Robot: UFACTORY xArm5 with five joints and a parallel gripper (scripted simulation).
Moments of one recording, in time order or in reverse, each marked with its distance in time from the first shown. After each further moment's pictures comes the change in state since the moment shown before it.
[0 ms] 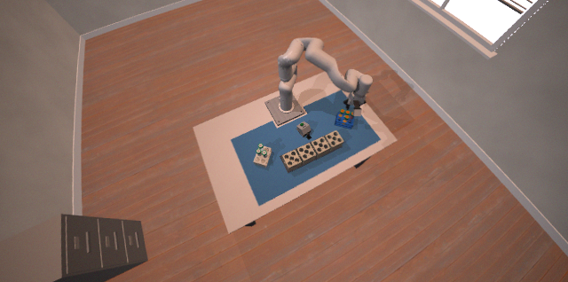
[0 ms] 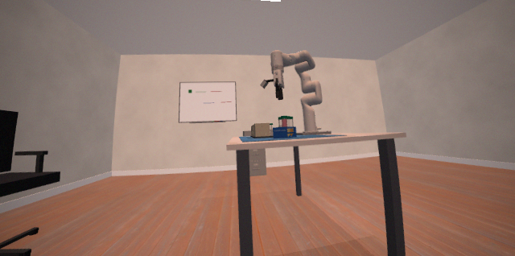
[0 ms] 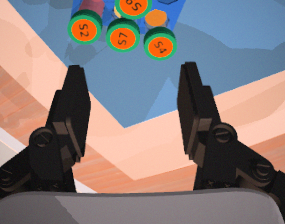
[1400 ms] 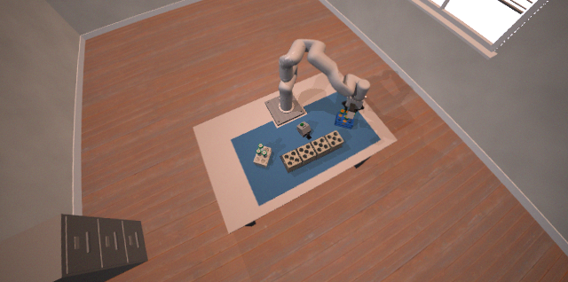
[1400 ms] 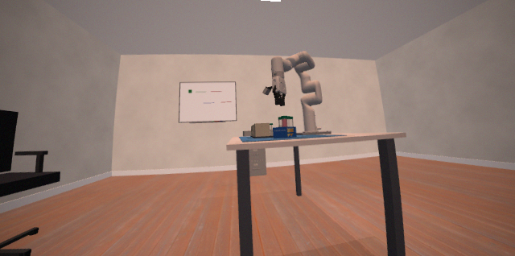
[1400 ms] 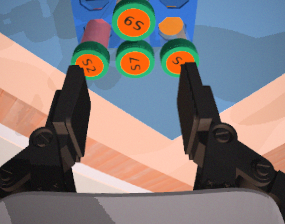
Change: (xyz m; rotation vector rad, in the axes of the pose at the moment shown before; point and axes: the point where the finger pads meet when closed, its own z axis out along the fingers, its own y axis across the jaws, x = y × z) arm 0.000 0.000 0.040 0.001 0.000 0.296
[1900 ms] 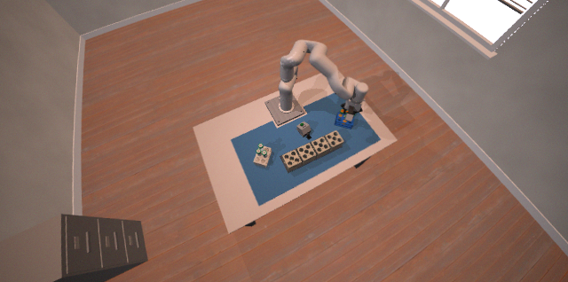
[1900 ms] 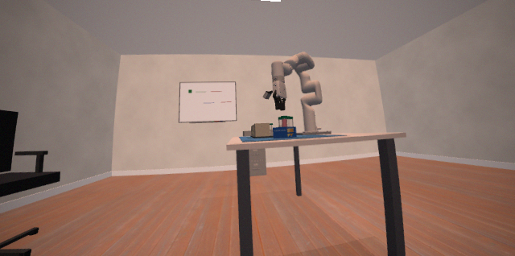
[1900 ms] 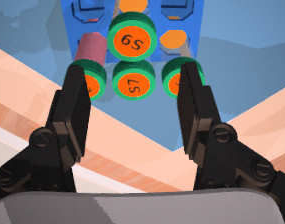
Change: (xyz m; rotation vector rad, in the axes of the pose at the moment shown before) arm 0.000 0.001 0.028 -0.003 0.000 0.000
